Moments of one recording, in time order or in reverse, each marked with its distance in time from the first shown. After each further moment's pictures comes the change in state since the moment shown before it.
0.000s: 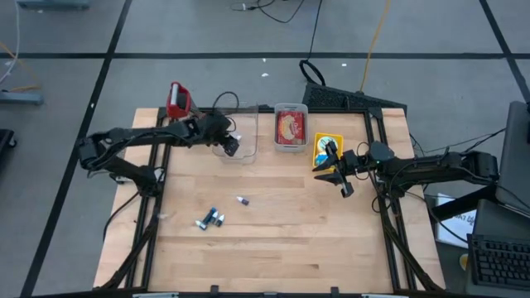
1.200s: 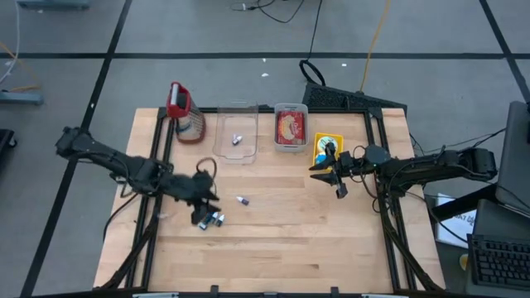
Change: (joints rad) left arm -0.884 -0.360 0.000 -0.262 0.000 -0.508; right arm 0.063 0.047 0.000 -0.006 0.157 -0.011
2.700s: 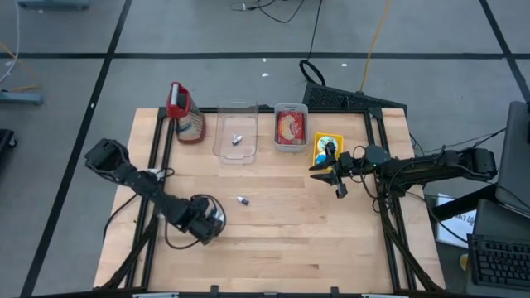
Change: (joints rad) left arm -0.208 0.546 0.002 -0.231 0.009 -1.066; right arm 0.000 0.000 0.000 -0.001 0.000 -0.019
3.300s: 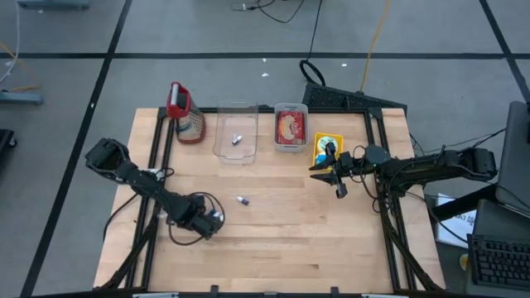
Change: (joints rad) left arm 0.024 0.001 -0.001 -0.091 0.222 -0.147; right arm 0.000 0.000 0.000 0.000 0.000 0.000
